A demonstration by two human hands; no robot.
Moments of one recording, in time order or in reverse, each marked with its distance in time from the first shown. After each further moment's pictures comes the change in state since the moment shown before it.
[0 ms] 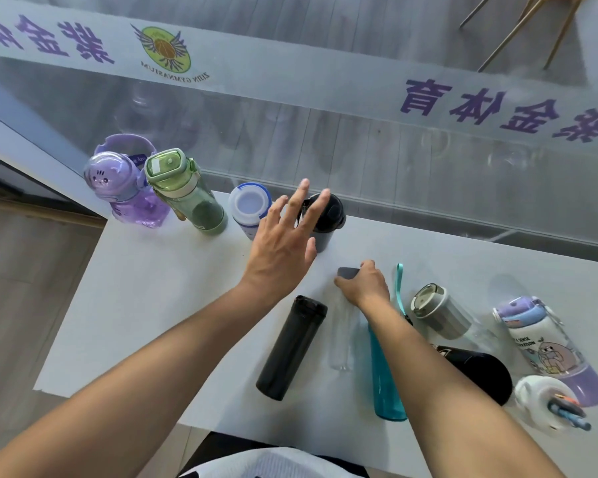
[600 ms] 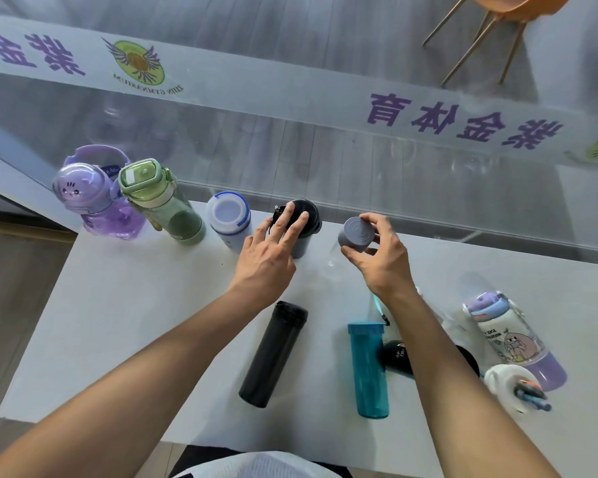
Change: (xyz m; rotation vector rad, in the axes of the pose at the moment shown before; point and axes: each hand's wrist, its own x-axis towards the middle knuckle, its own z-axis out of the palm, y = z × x) left_hand -0.003 0.001 0.017 -0.056 -0.235 -0.090; right_hand -0.034 0.001 -0.090 0.387 0.334 -0.590
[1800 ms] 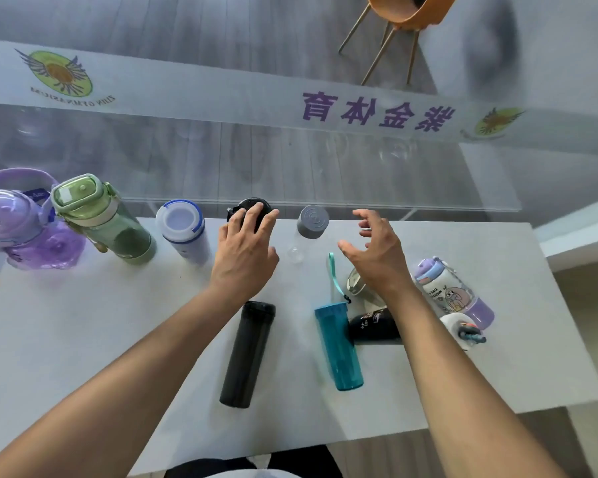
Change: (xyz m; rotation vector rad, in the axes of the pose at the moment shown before) left_hand 0.003 0.026 -0.010 0.001 0.115 0.128; right_hand -0.040 -0.004 -0.054 -0.221 0.178 0.073
